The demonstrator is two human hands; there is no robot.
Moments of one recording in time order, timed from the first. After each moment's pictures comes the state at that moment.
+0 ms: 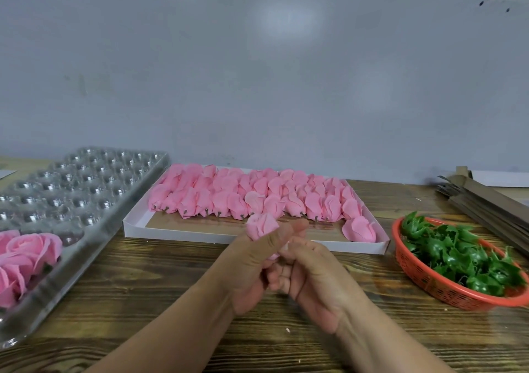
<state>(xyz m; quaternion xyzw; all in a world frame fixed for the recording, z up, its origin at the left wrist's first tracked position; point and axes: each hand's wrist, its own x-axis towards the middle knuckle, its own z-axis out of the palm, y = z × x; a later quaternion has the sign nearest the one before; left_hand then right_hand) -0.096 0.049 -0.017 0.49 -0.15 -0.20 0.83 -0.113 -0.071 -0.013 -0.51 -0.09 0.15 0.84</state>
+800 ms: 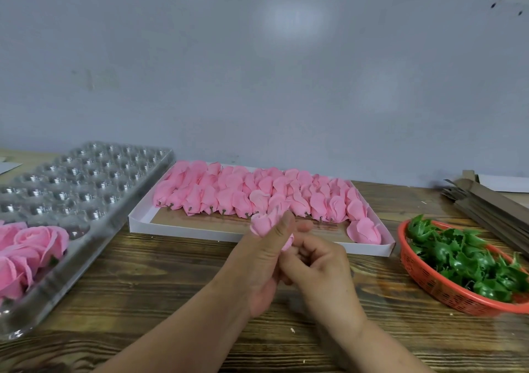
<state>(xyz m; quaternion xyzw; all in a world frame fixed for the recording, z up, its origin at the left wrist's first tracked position) -0.098 0.035 -0.016 0.48 -0.09 -0.15 0.86 -0.118 -0.064 -0.023 -0.71 -0.15 -0.14 0.67</state>
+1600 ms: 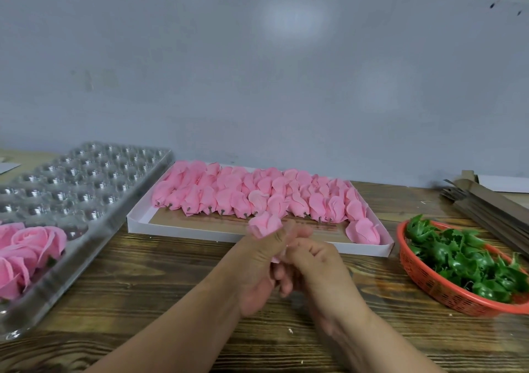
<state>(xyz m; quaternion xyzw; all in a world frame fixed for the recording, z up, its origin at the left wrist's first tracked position) -0.102 0.042 -0.014 0.51 -0.10 -0.19 0.83 -0.115 -0.068 -0.021 -0.66 -0.13 0.01 0.74</state>
